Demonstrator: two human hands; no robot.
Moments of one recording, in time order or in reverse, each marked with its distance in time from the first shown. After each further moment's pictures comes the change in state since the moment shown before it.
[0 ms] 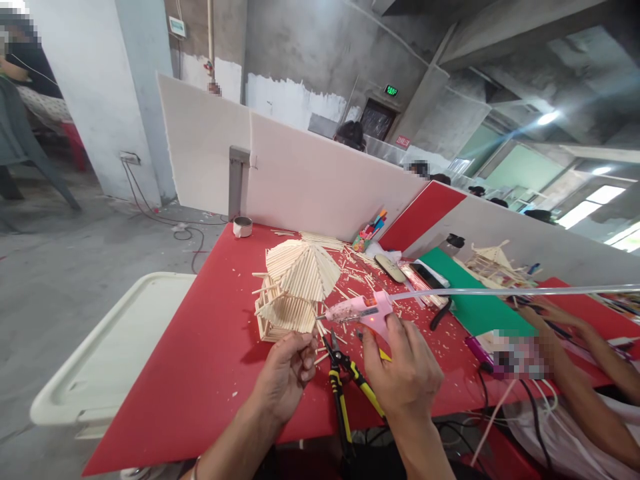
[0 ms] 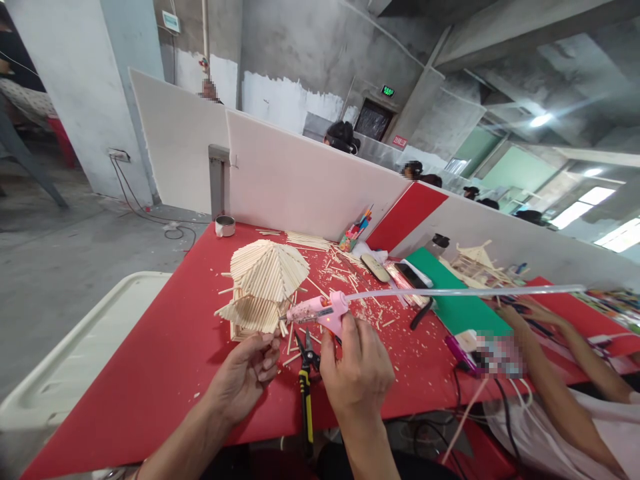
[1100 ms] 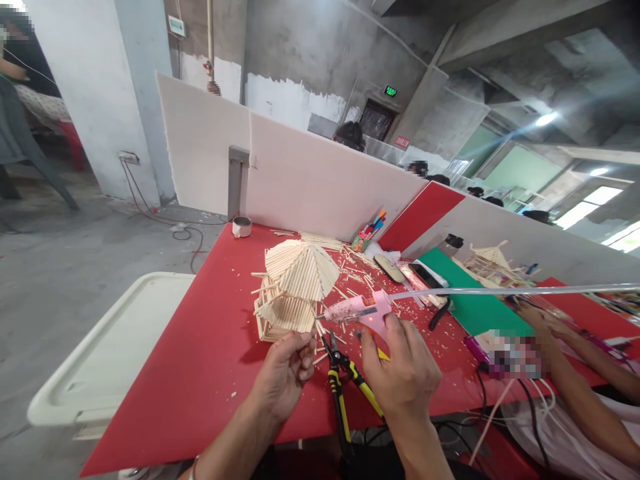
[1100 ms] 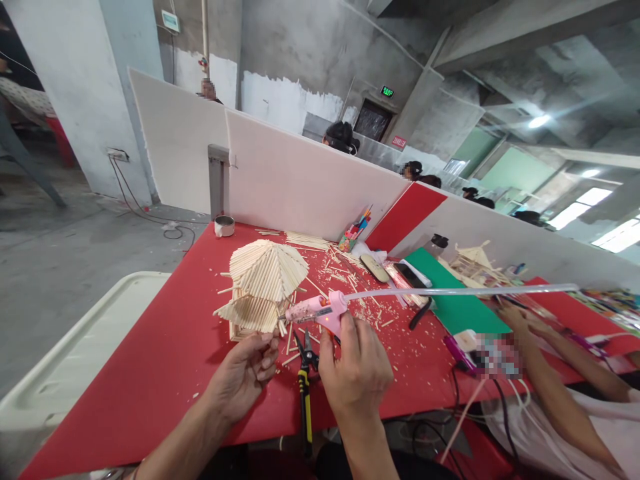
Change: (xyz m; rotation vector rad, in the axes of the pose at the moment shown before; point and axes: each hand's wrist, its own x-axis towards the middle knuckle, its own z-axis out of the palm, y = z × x) left_hand 0.000 0.000 -0.001 0.011 -0.013 0.010; right_hand -0.002 0.001 0.002 0.003 0.015 -0.001
